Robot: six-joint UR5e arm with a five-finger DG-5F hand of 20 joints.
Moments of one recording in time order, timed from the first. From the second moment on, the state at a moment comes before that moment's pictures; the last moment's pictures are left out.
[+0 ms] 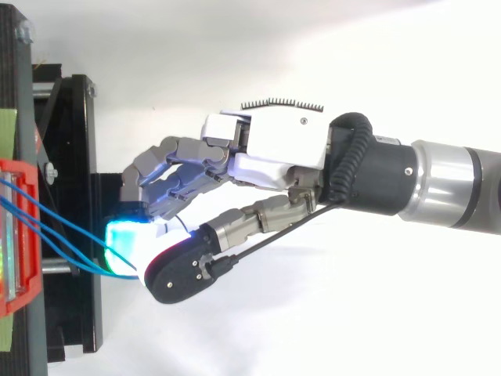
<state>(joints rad) 0.15 -2.37 -1.20 -2.71 -1.28 0.10</state>
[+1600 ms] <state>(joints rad) 0.18 -2.43 -1.26 -2.44 -1.17 -0.15</state>
